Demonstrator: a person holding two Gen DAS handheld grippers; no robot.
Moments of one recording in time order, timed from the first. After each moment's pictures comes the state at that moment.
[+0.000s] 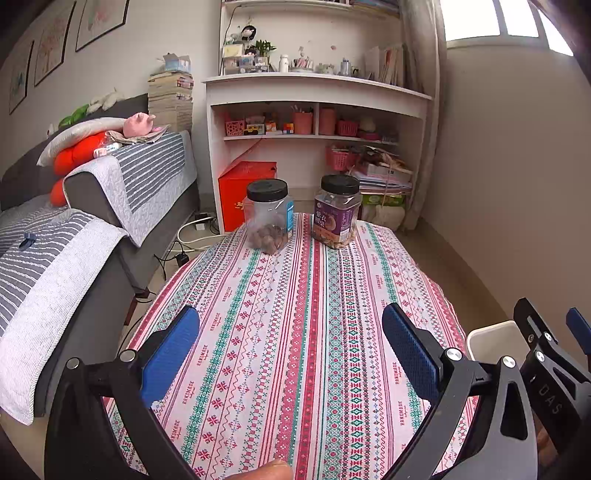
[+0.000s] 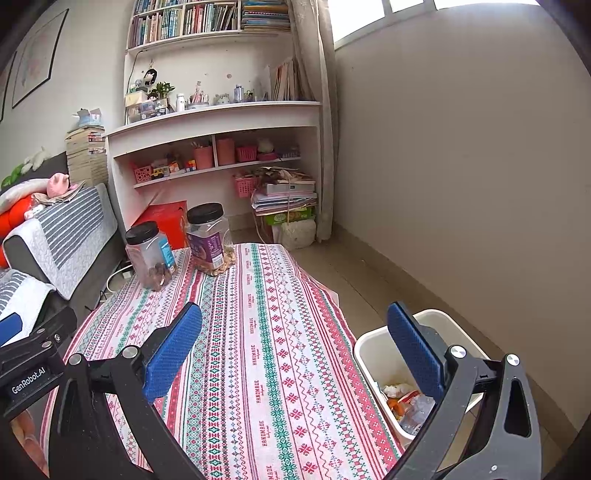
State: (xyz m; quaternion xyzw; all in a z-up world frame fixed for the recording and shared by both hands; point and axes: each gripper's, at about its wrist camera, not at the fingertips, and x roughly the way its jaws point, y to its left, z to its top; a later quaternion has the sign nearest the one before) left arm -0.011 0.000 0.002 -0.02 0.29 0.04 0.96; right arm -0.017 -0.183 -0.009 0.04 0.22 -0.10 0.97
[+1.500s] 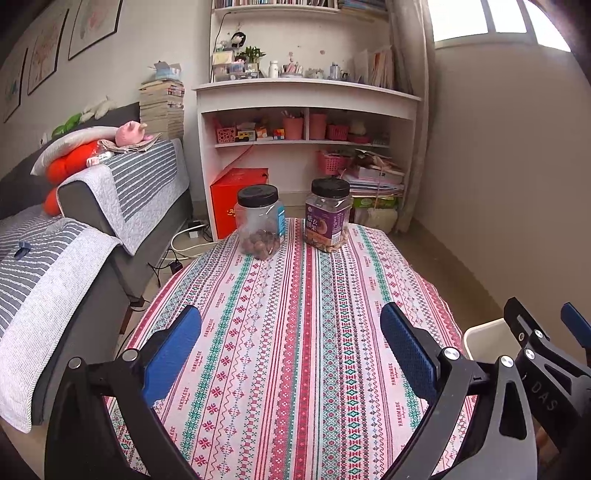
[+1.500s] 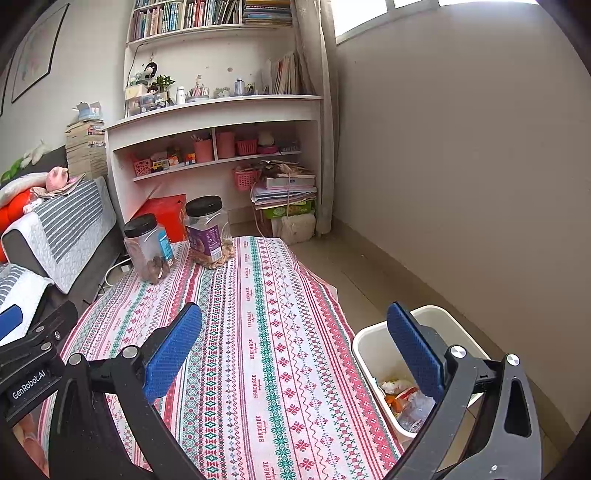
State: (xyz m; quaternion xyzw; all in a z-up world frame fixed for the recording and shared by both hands) left arm -0.015 -0.009 -0.001 -0.01 0.28 0.03 0.96; right arm -0.018 -0.191 -0.016 0.03 0.24 -0.10 0.97
